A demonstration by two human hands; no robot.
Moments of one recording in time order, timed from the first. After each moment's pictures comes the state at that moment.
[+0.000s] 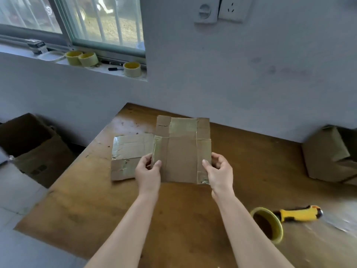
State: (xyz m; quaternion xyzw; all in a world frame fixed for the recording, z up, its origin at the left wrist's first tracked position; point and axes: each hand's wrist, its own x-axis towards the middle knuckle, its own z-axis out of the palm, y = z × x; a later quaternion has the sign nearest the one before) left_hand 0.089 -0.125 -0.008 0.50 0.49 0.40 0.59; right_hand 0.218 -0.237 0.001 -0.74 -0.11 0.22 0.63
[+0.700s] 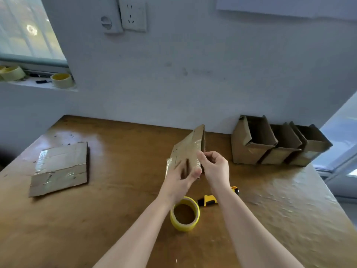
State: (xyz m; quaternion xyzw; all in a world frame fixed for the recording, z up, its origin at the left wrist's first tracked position) left_hand 0.256 -0.335 0.018 0.78 0.21 0.12 0.57; right_hand 0.347 -0.422 0.047 -0.78 -0.10 0.12 0.60
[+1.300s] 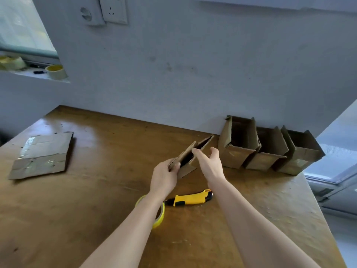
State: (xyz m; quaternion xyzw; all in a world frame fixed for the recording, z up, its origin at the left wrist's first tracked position) left_hand 0.332 -0.400 0.020 0.78 0.38 0.19 0.46; right_hand 0.442 -0.481 0.043 -0.79 -0.10 0.26 0.54
